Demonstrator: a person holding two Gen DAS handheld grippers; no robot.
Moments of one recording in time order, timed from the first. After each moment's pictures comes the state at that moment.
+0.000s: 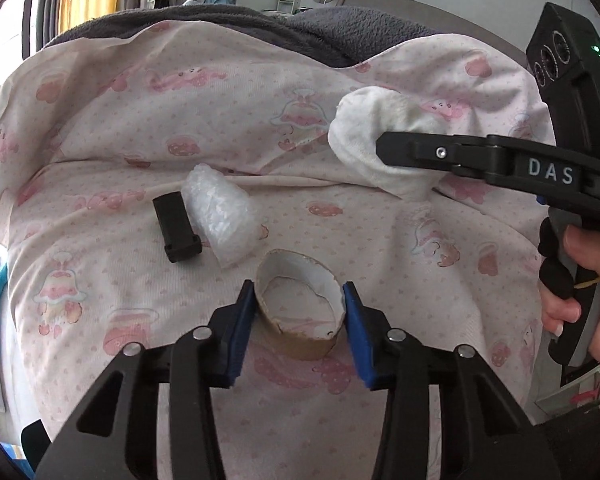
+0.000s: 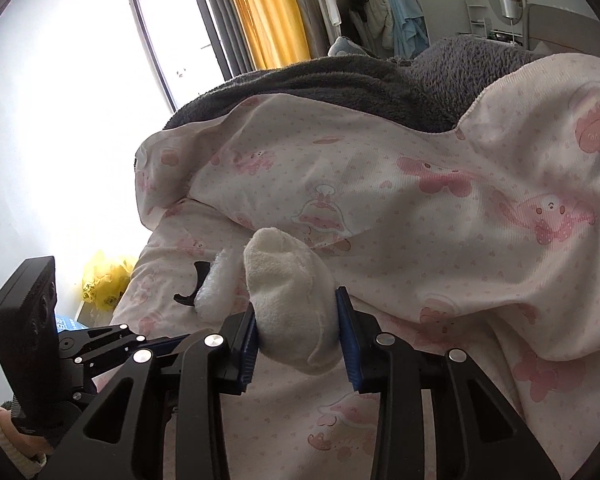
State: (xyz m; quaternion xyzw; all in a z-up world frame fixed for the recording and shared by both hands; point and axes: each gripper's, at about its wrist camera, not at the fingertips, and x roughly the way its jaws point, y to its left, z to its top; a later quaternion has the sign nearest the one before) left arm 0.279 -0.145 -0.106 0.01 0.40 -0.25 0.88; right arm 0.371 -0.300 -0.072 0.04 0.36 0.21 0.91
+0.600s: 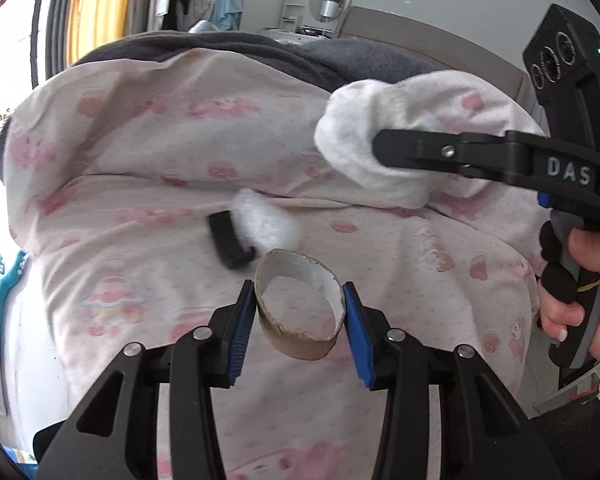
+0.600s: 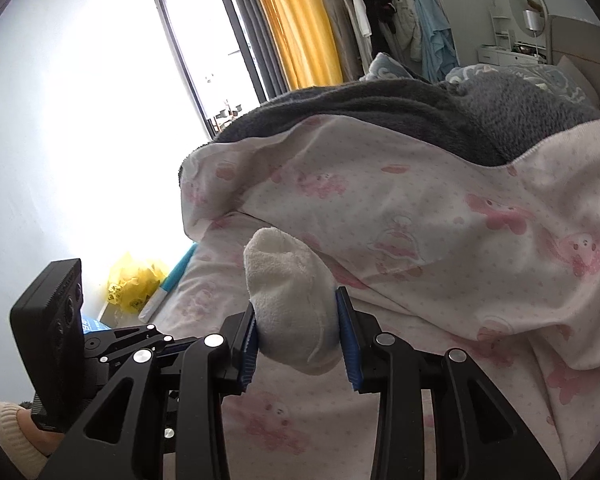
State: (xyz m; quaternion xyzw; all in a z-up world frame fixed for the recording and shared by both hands) left arm 0.263 -0.098 -0.082 -0.01 0.37 -0.24 0.90; right arm 0.358 -0.251 -0.042 0.04 0.34 0.26 0.90
